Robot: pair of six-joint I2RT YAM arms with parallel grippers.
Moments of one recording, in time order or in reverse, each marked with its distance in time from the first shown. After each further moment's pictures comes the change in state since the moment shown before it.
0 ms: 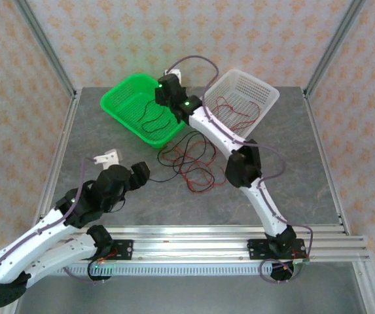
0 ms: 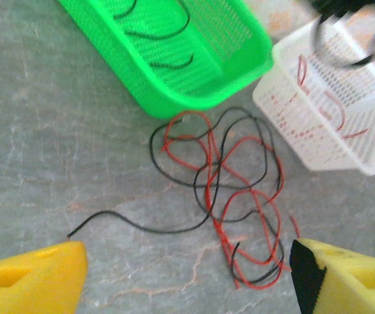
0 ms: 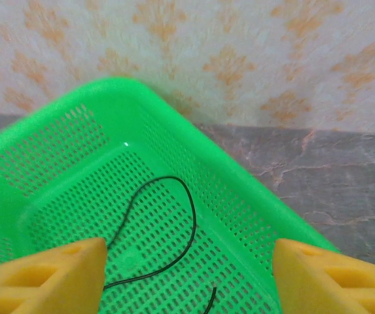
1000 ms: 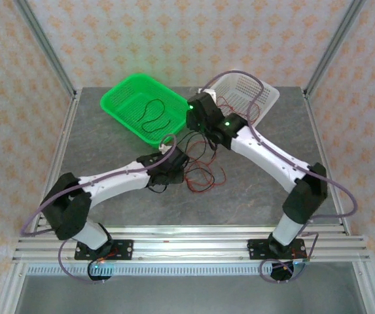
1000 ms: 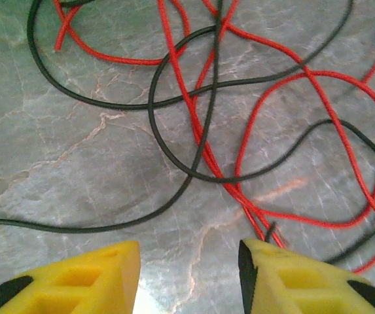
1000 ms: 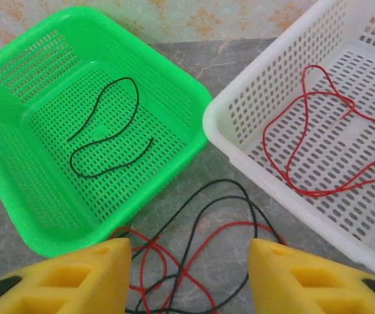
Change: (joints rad) left arm 0.021 0.850 0.212 0.209 0.237 0.204; right arm 0.046 -0.800 -0.917 -0.070 0.026 0.143
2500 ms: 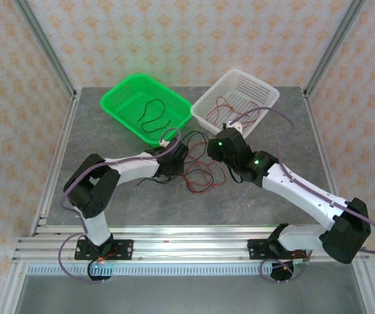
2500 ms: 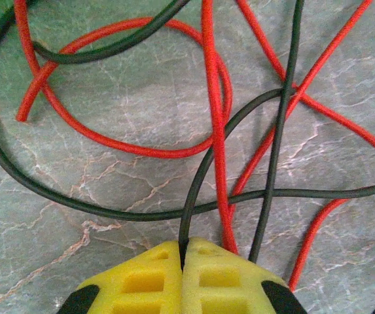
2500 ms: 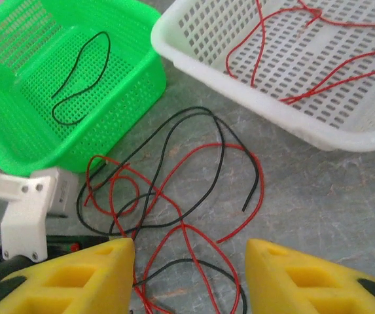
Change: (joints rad) left arm 0.120 0.217 0.035 0.211 0.049 0.017; right arm 0.000 -0.407 -0.576 0.174 -0.061 0.131
